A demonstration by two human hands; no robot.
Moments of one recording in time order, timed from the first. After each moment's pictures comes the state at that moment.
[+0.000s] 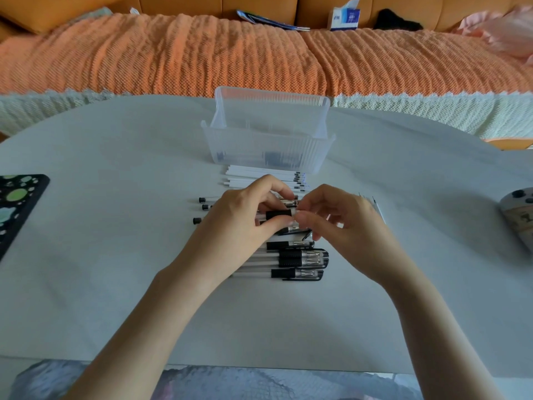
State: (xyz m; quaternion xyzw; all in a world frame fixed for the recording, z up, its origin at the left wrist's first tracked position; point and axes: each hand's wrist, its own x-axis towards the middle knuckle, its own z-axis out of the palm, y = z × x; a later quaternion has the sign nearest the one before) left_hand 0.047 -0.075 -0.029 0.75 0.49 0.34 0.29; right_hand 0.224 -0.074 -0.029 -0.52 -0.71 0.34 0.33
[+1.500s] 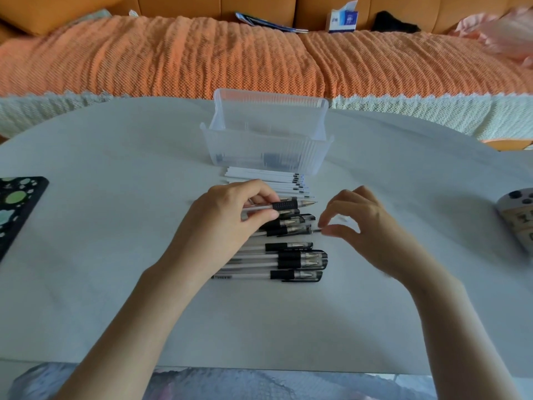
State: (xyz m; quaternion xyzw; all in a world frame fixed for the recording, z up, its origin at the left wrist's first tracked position) left_hand 0.034 -0.071 -0.029 0.74 0.54 0.32 0.23; right_hand 0.264 -0.060 -0.048 -0.53 -0.81 0.17 0.19
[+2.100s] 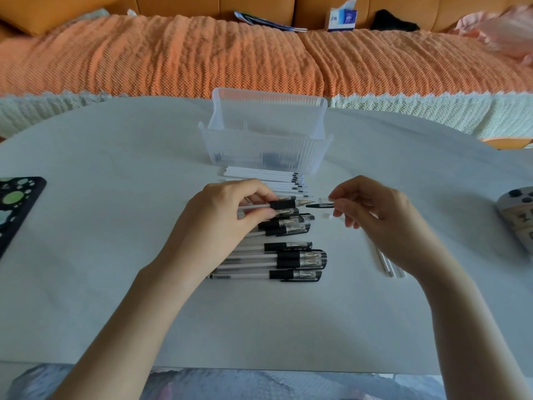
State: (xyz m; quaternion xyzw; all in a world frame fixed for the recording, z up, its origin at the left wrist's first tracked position) left_hand 0.033 -0.069 -0.027 0.74 0.55 0.32 0.22; right_hand 0.262 -0.066 -0.027 -0.54 -0.71 0.31 0.34
